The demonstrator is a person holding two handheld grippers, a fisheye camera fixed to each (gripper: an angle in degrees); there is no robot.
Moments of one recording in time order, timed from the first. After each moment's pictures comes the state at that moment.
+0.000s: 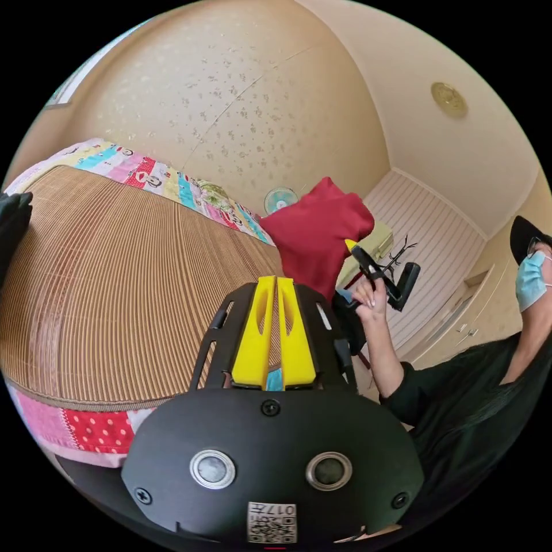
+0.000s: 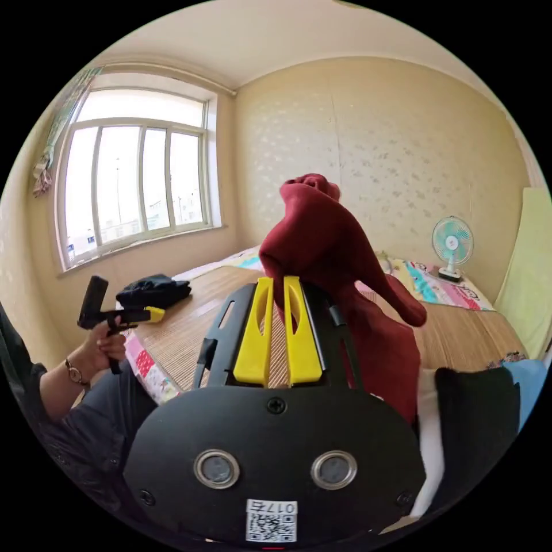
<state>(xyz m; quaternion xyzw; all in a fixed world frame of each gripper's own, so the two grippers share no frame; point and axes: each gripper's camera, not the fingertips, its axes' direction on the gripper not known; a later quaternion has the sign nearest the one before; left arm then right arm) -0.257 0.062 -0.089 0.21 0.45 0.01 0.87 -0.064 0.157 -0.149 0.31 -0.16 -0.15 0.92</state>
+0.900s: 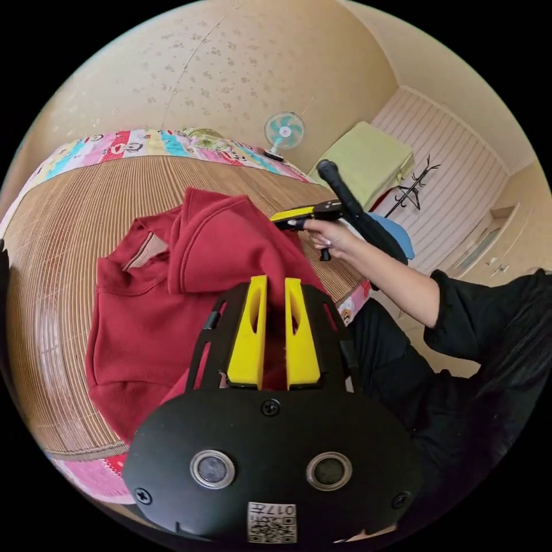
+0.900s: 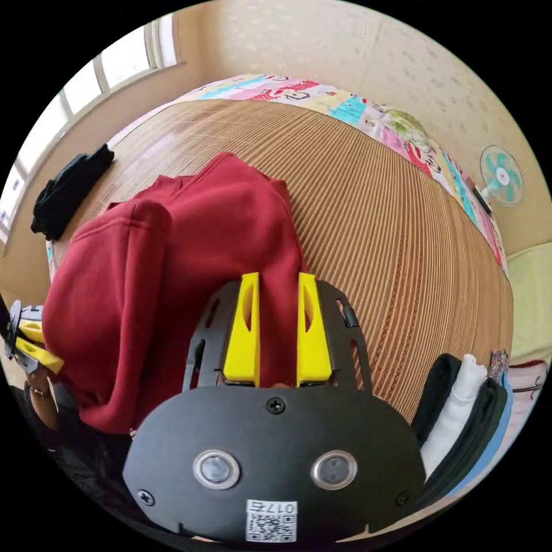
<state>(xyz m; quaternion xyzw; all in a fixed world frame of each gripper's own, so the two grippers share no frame) -0.187 -0.030 -0.005 0.10 0.42 0.21 0.88 -0.107 -0.086 -0.001 0.02 -0.03 -0.22 0.97</state>
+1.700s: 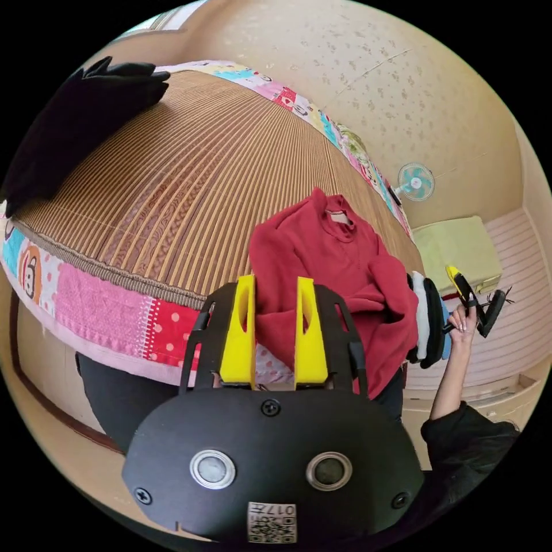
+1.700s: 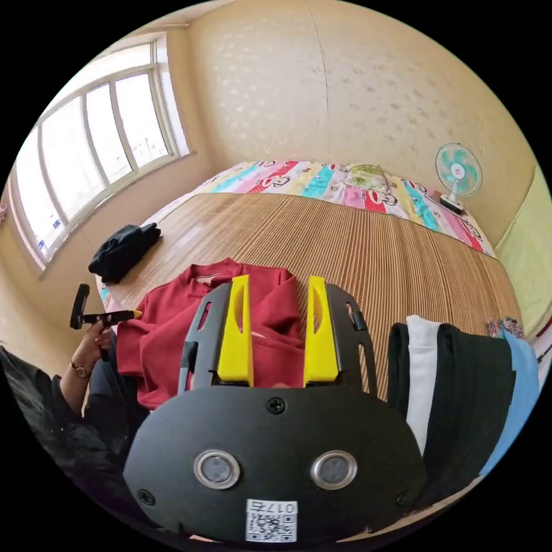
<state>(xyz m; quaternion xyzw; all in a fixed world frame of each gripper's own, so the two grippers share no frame) -0.337 0.000 0.058 -0.01 0.29 -0.16 0.94 0.010 -0.114 -0.092 0.10 -0.06 -0.12 0.99</state>
